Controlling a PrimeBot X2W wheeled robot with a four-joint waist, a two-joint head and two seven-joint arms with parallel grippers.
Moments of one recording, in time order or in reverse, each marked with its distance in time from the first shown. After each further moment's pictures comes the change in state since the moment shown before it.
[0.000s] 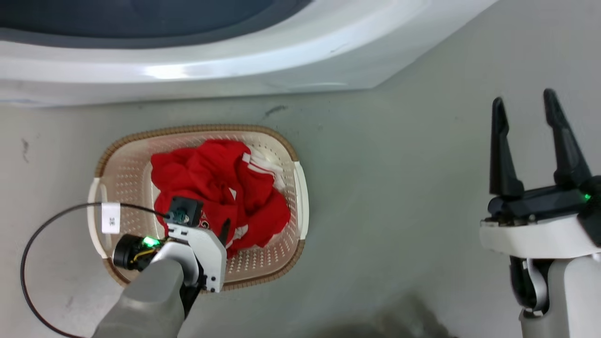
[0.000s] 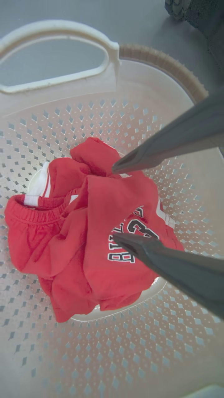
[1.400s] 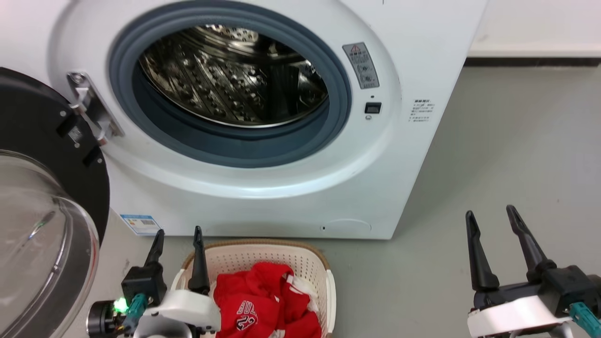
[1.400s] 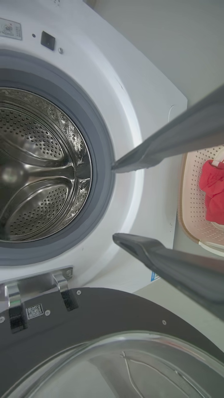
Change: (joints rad) left arm 0.671 -0.107 0.808 -0.989 0.582 0.198 -0.018; right arm 0.284 0.000 0.003 0.109 -0.027 0.000 0.000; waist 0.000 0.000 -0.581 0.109
